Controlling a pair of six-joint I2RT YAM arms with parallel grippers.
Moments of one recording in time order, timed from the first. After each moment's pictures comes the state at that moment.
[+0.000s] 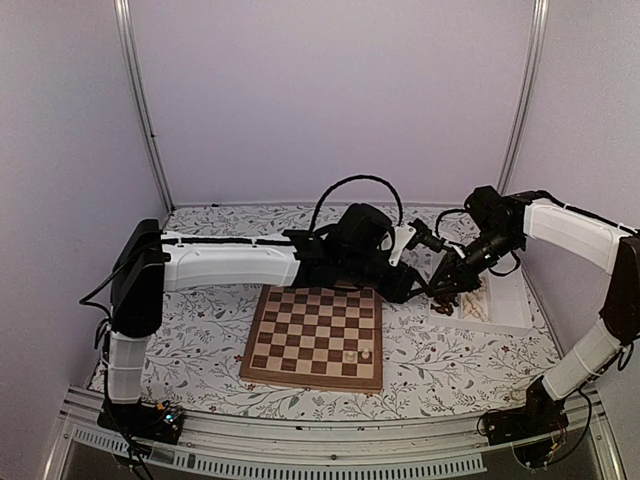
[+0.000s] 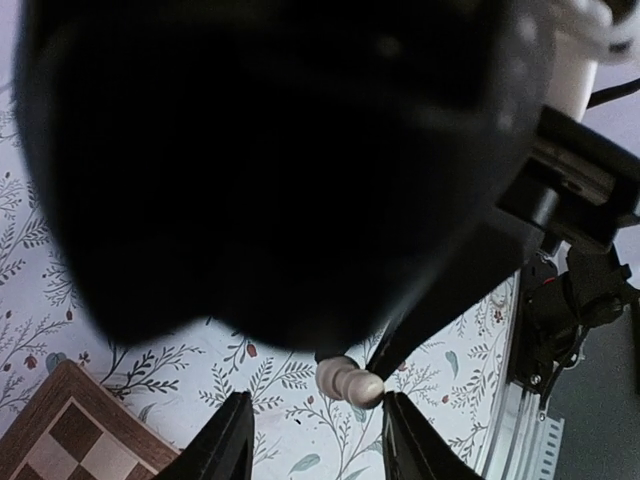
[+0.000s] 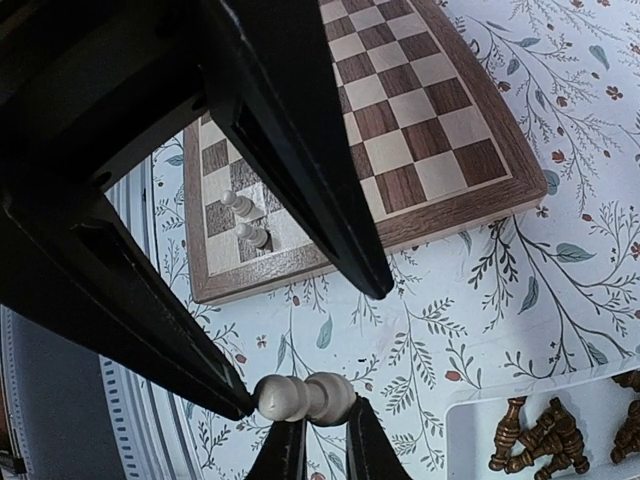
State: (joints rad) left arm -1.10 2.12 1.73 -0.15 0.17 -0.25; right arm 0.34 1.53 1.20 -1.01 -0.74 -0.75
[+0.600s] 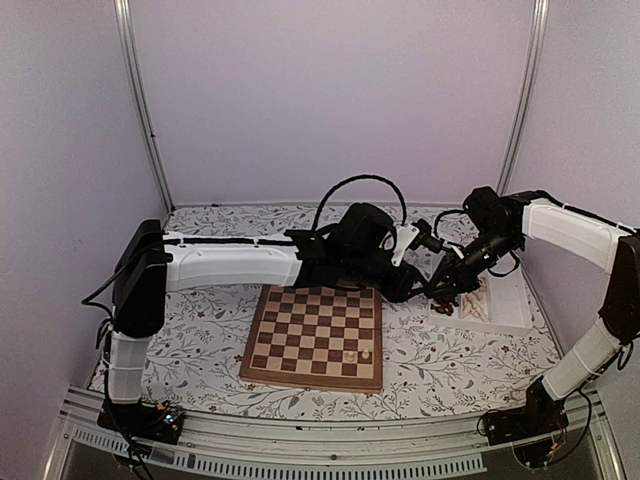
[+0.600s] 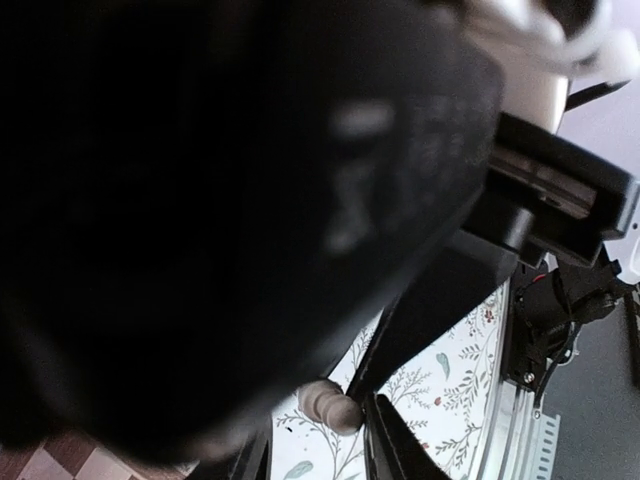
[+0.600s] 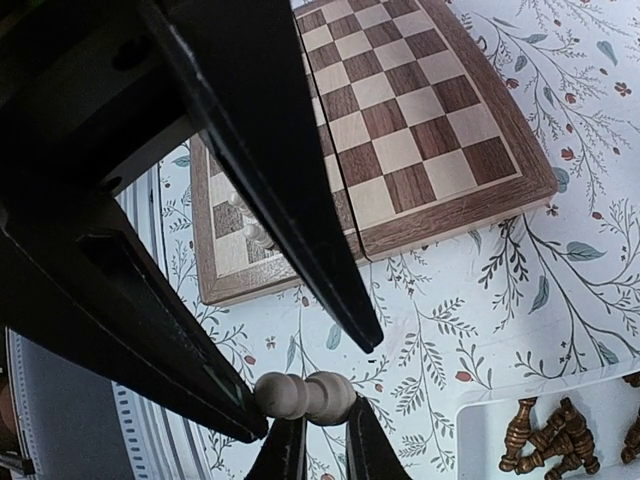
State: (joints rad) left arm -1.10 2.13 1.75 -0.14 0.20 -0.23; right arm 0.35 1.54 1.20 -1.02 -0.75 -0.73
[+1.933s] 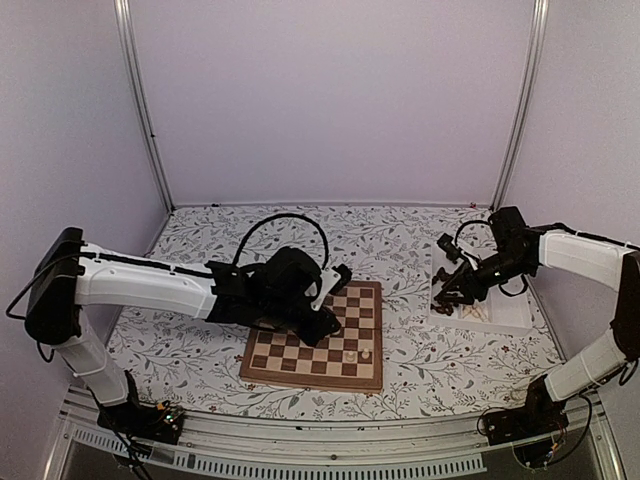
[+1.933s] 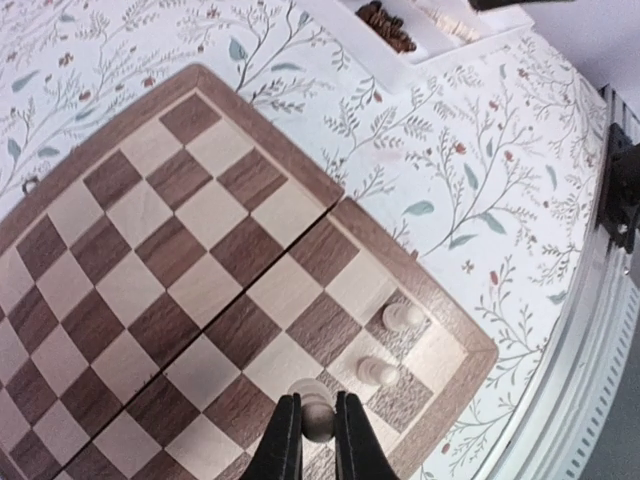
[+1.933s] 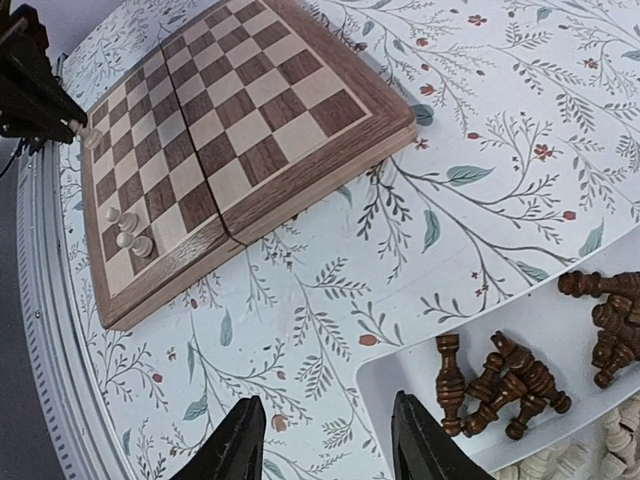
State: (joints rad) left arm -1.10 1.67 1.09 -0.20 -0.01 -0.28; right arm 0.20 1.42 0.90 -0.65 -0.69 -0.57
